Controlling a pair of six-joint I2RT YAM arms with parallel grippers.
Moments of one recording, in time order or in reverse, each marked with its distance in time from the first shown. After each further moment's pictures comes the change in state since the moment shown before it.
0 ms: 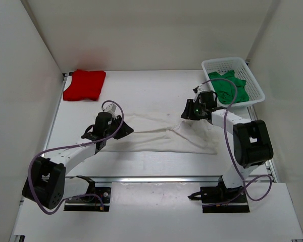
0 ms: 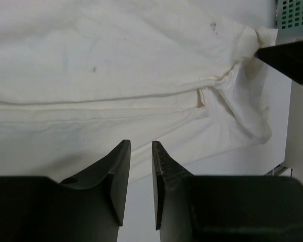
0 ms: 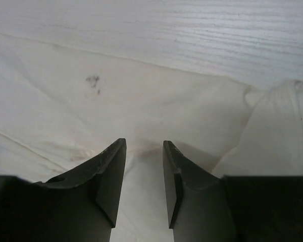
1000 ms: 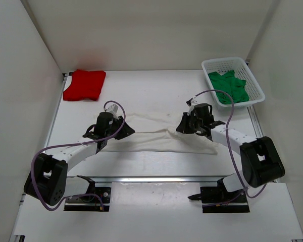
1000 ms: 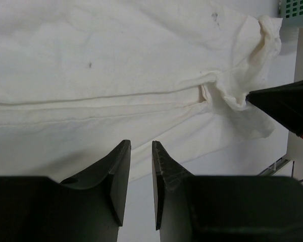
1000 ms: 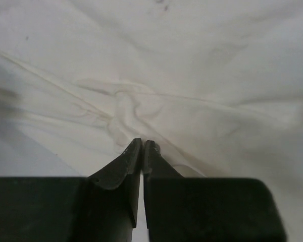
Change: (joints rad) left arm -0.015 0.037 0.000 0.019 0.030 0.017; right arm 0.114 -0.154 -0.220 0.088 -0.048 0.040
